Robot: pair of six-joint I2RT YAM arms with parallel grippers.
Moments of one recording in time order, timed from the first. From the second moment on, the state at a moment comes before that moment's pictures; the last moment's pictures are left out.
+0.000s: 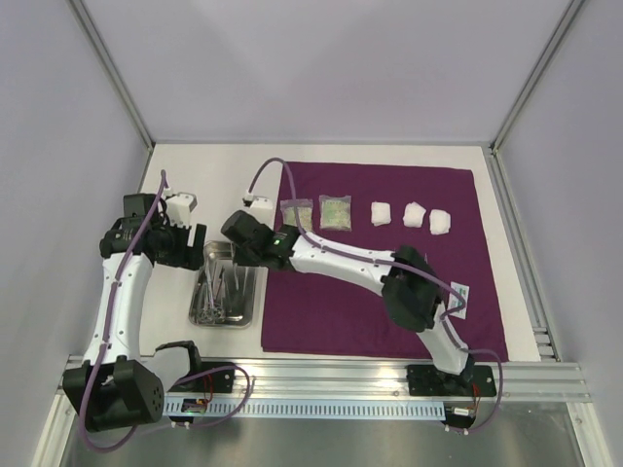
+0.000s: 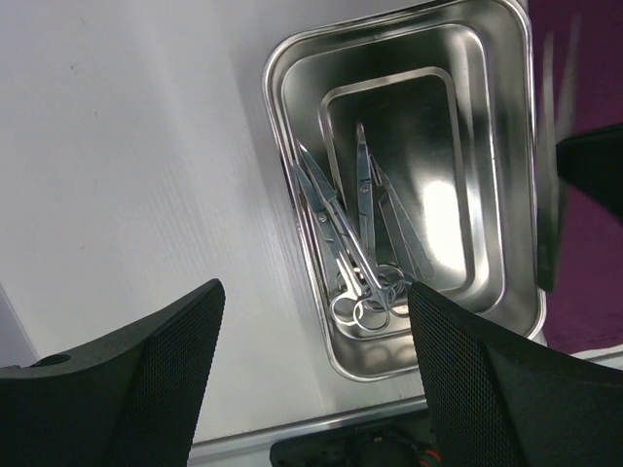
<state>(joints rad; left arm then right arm) 0.15 1.08 1.01 -0.96 0.24 0.31 1.10 2.08 1.83 -0.51 0.31 0.96</state>
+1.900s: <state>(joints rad) 0.15 1.08 0.98 -0.93 0.21 0.29 1.18 2.13 1.75 -0.45 0.34 0.96</state>
